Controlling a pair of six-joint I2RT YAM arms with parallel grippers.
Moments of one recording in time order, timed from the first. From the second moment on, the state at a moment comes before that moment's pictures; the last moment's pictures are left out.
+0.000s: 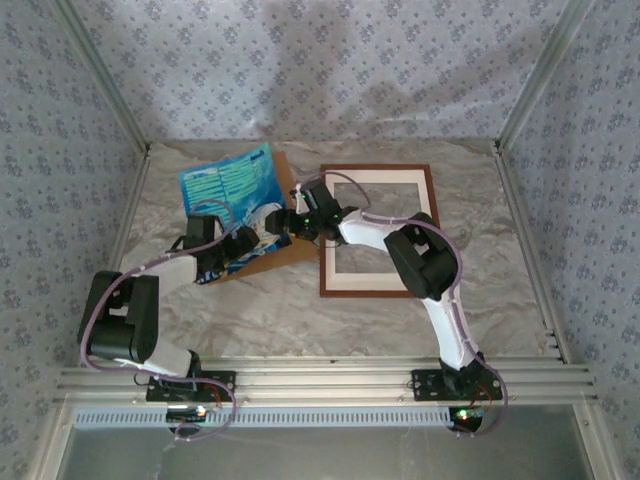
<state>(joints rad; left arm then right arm) -0.15 1.49 0.63 -0.01 0.27 -0.70 0.70 2.20 1.51 0.04 -0.45 0.72</state>
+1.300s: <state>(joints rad) -0.15 1.49 0.63 -0.01 0.27 -0.70 0.64 2.41 1.84 -0.06 -0.56 0.69</state>
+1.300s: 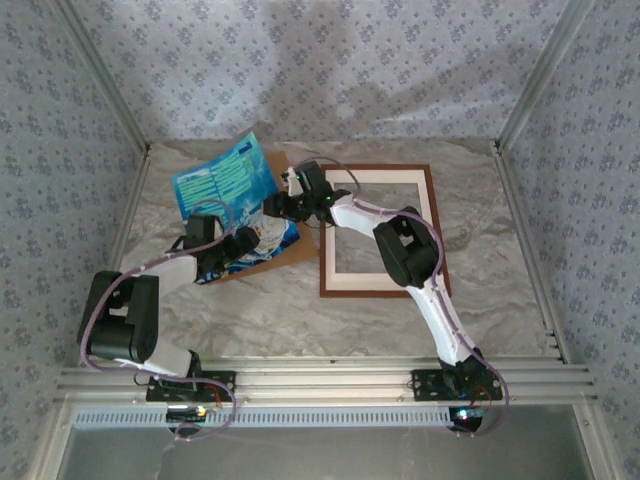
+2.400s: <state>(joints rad) -0.81 1.33 0.84 -0.32 -0.20 -0.31 0.51 1.85 1.30 -0.17 -0.42 0.76</state>
